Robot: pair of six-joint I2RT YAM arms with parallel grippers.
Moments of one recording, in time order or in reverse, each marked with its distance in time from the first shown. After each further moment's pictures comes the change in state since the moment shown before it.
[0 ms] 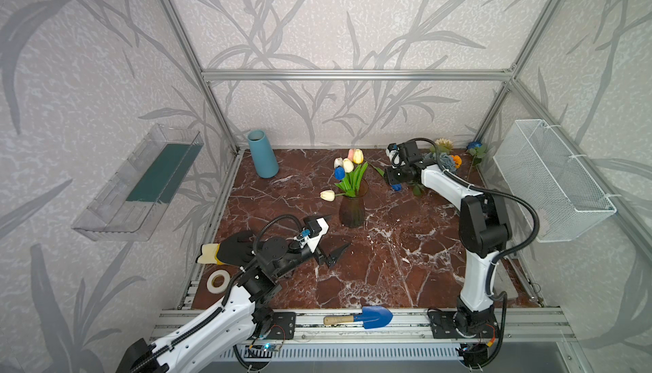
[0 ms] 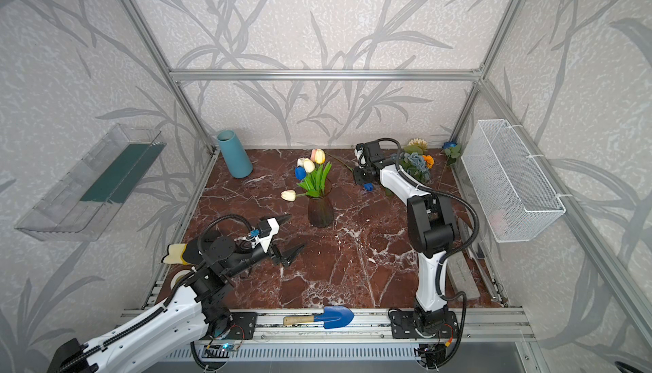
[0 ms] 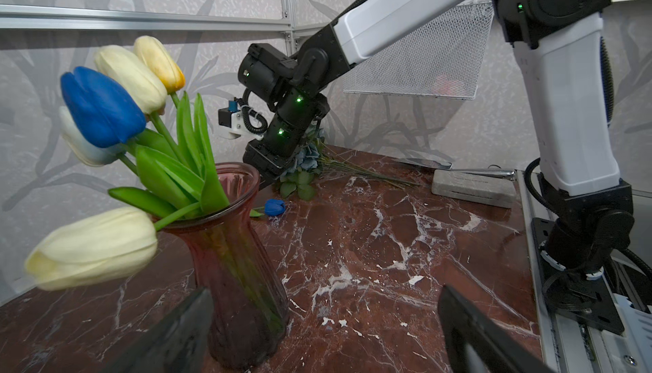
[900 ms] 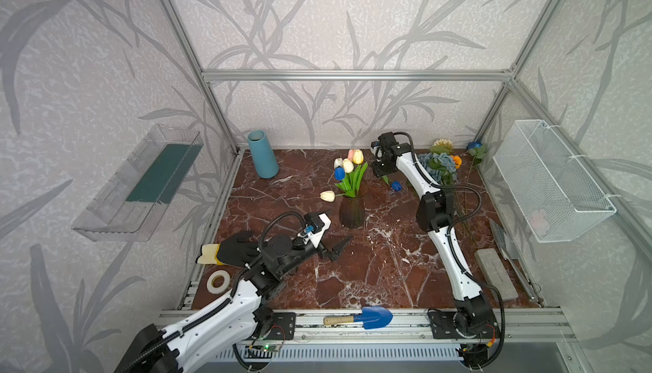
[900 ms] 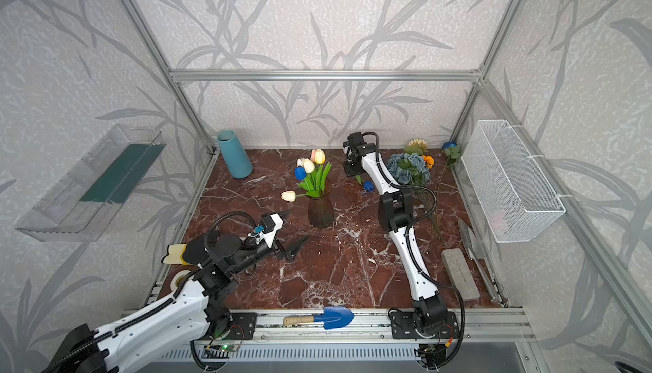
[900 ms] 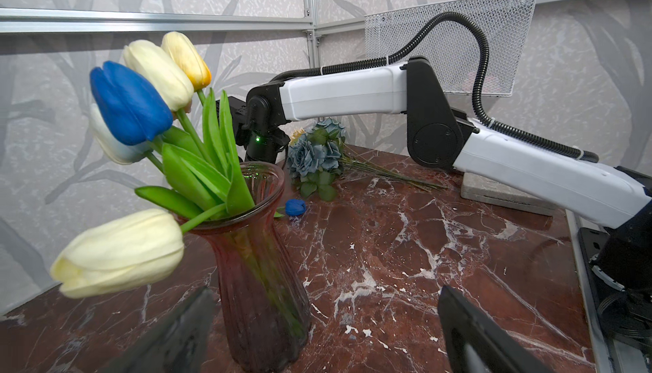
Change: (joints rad) left arm -0.002 0.087 0.000 0.112 -0.076 0.013; right arm 0.000 0.701 1.060 -0.502 0.029 -0.092
